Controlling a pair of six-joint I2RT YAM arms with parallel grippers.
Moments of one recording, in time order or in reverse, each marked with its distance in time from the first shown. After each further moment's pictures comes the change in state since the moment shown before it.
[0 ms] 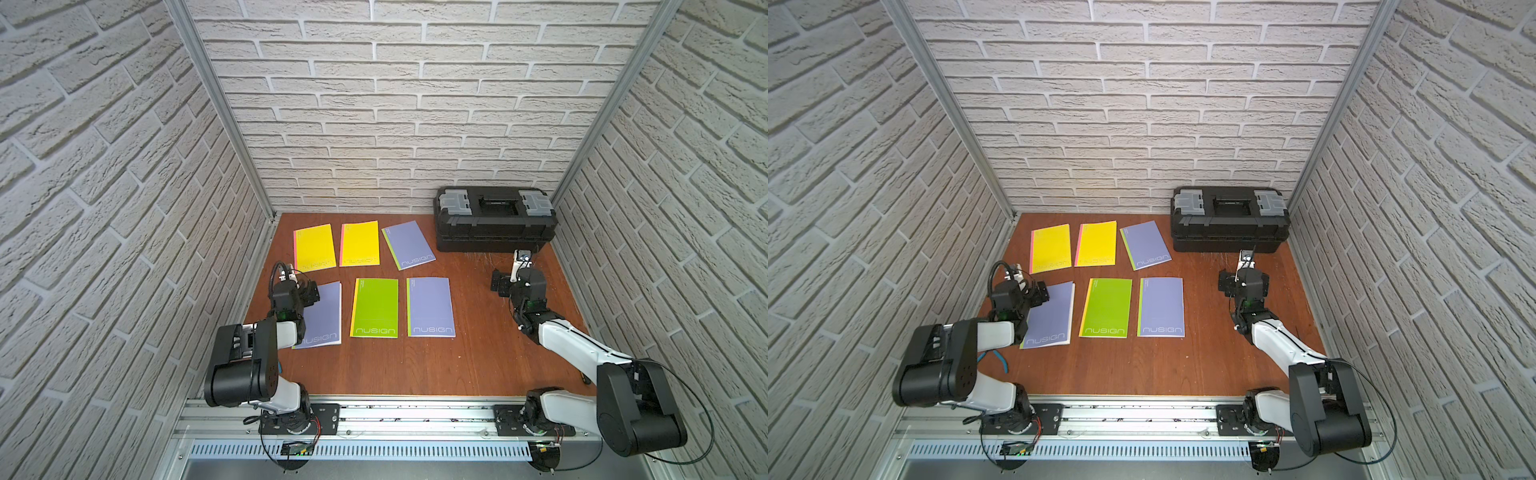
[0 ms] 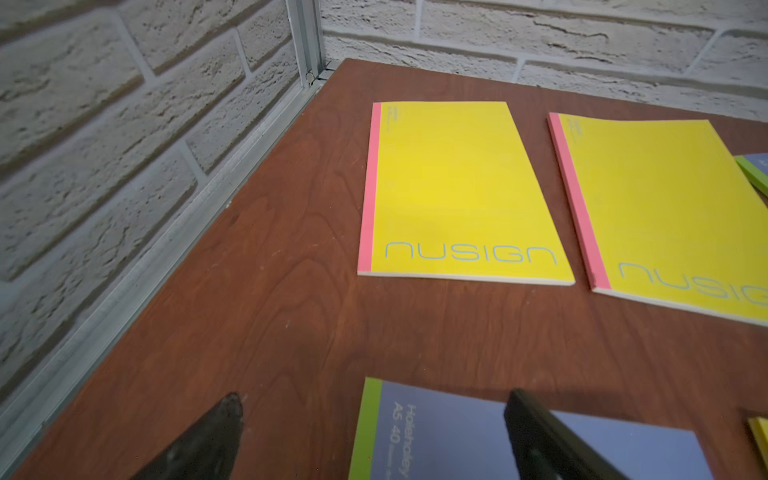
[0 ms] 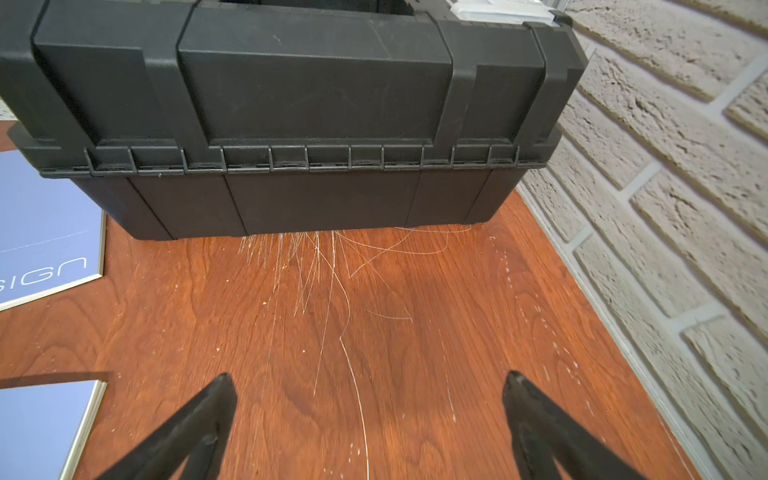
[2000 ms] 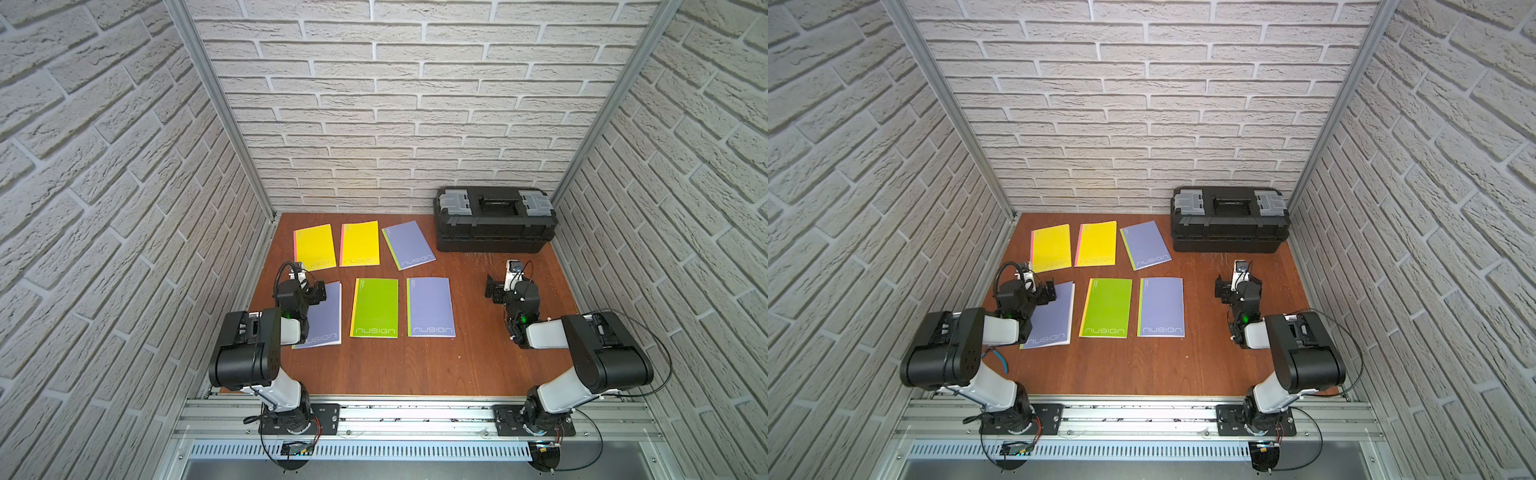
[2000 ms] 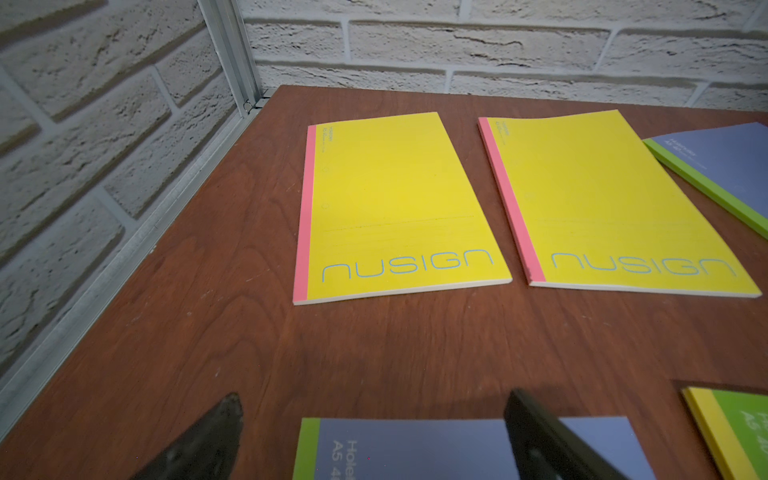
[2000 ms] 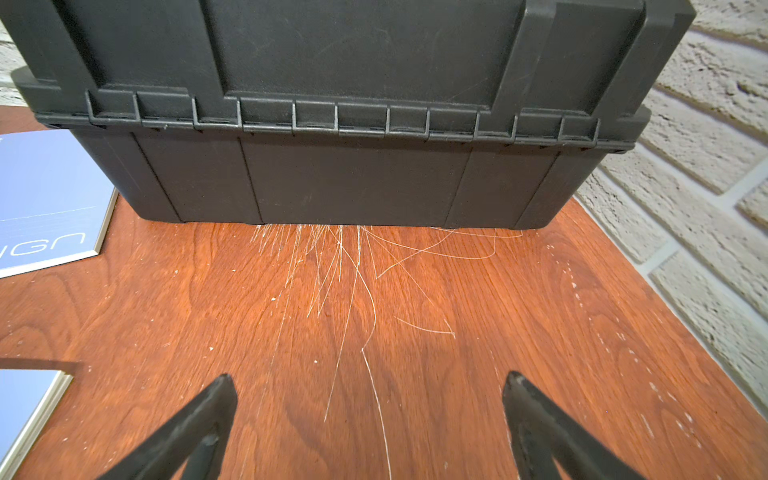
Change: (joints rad) left arm -0.035 0.100 0.021 0.134 0.087 0.074; right arm -0.042 0.310 -0.145 0.560 -0.129 -0.051
